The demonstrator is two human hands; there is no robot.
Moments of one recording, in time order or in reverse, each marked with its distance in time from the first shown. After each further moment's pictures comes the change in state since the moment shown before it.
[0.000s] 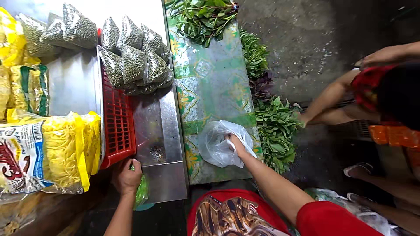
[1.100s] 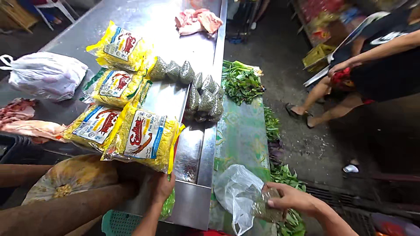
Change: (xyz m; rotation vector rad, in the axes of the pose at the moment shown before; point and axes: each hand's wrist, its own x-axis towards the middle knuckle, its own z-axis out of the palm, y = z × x) left_hand 0.002 -0.012 0.004 -0.218 0.066 -0.008; right_hand -0.127 -0.117 -0.153 0.033 -0.626 -0.108
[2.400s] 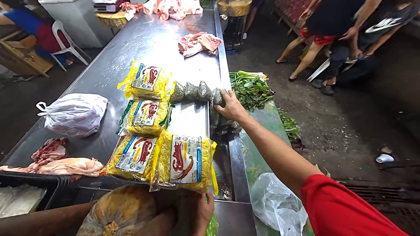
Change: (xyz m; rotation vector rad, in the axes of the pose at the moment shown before) left_hand 0.001 0.002 -0.008 -0.011 0.105 0.094; right_hand 0.195 -0.356 -0.002 -0.521 1.020 -0.436
